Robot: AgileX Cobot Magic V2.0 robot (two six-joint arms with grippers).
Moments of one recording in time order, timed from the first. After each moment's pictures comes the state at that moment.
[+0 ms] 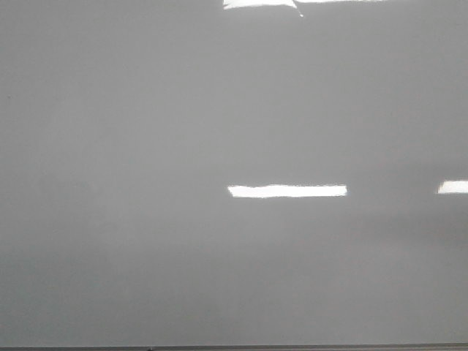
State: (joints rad) left arm 0.03 0.00 0.00 0.00 0.03 0.08; right arm 0.01 -0.01 0.03 0.02 0.01 0.04
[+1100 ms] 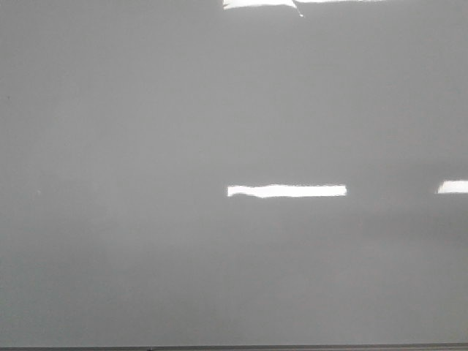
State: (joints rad) left arm 0.03 0.00 0.00 0.00 -0.02 0.08; right arm 0.01 -0.01 0.03 0.02 -0.01 0.04
